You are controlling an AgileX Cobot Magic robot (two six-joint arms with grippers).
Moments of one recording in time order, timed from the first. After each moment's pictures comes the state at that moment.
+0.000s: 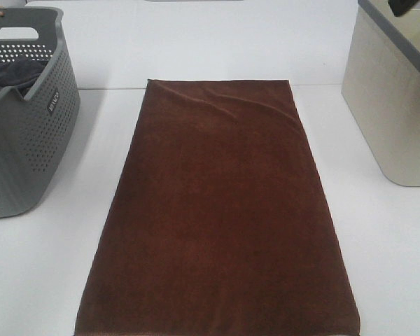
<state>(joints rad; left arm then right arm) -0.32 1.40 -1.55 0.14 1.21 -0.14 0.23 1.45 -1.51 0.10 1.21 -0.05</state>
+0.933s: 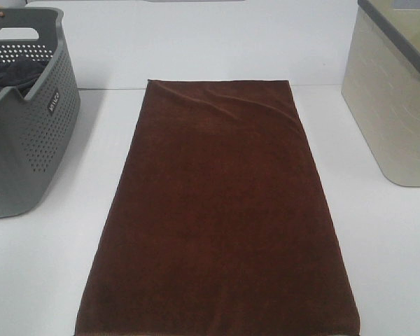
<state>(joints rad) -0.32 0.40 -0.55 0.00 1.16 -0.05 0.23 0.34 -0.54 0.10 1.12 -0.05</state>
